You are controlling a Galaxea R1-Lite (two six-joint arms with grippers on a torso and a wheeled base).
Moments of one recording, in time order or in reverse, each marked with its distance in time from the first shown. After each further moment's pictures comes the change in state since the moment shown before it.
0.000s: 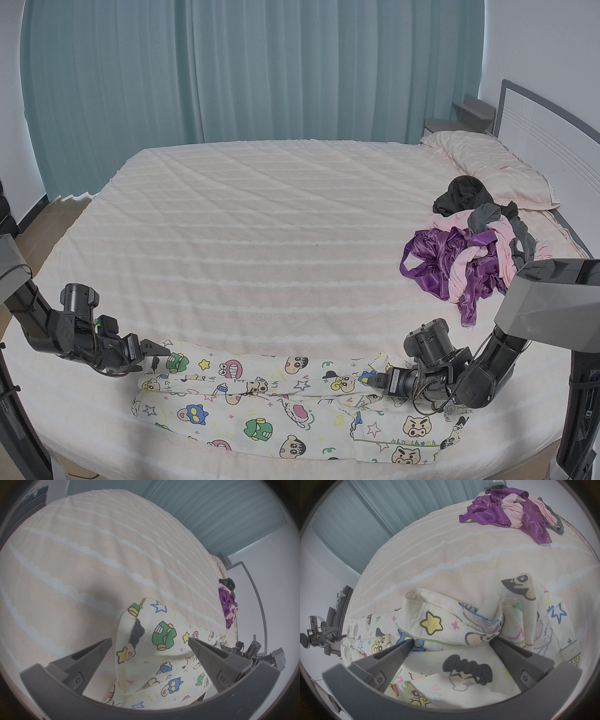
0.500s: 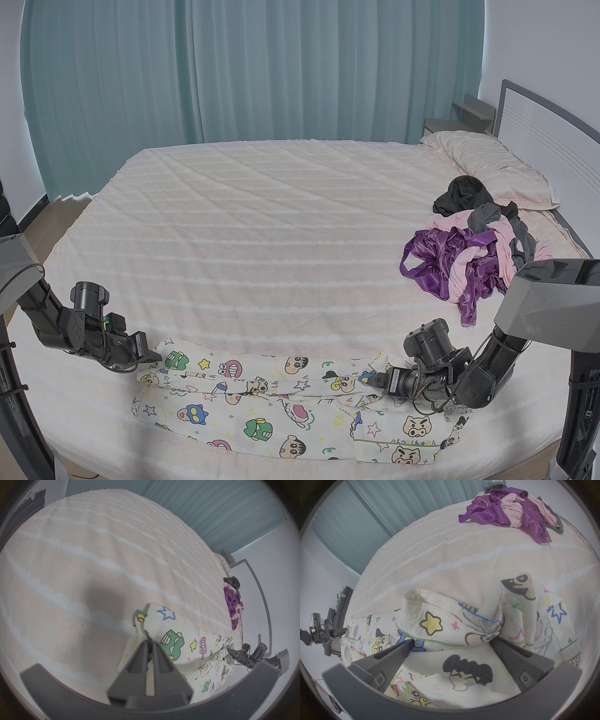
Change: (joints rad) left arm -0.030 0.075 -0.076 0.000 0.048 -0.002; right arm 0.000 0.002 0.000 -0.001 0.000 0.006
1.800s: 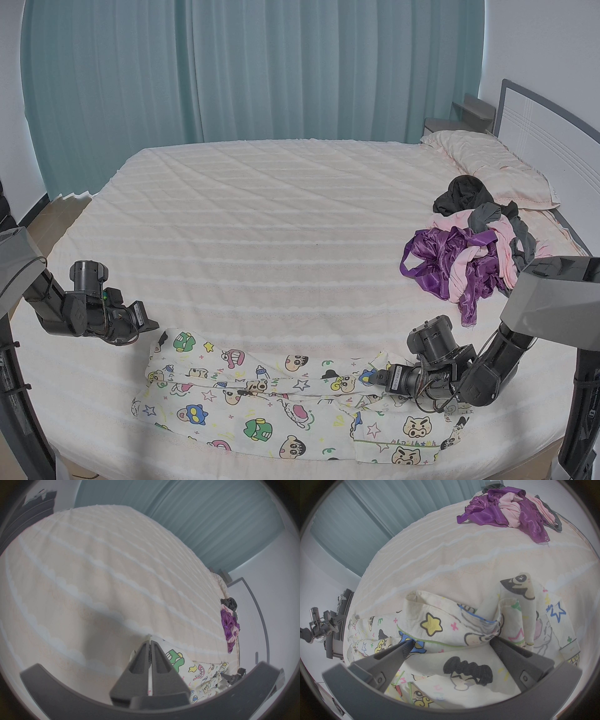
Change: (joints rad) left arm -0.001 0.028 -0.130 -0.104 0.028 -0.144; right arm -0.005 -0.029 -0.001 0.002 0.001 0.019
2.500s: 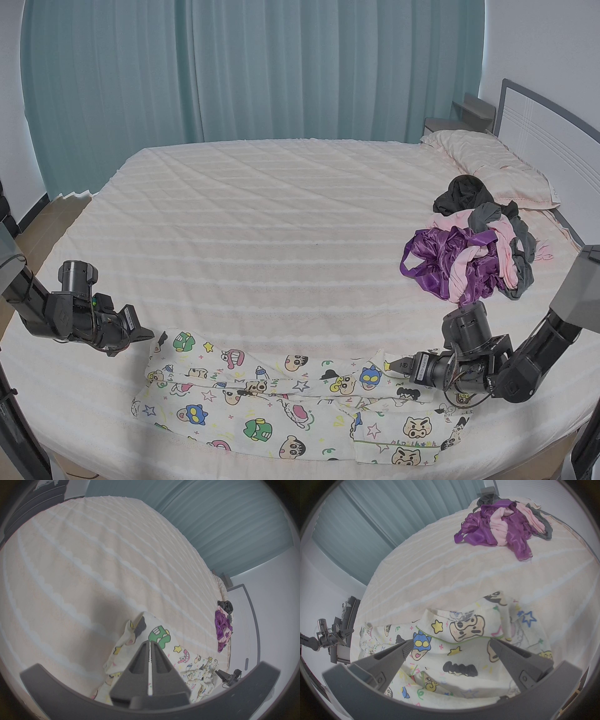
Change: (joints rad) left arm 0.001 -0.147 0.108 0.106 -0.025 -0.095; right arm -0.031 -0.210 0.123 0.002 -0.006 0.000
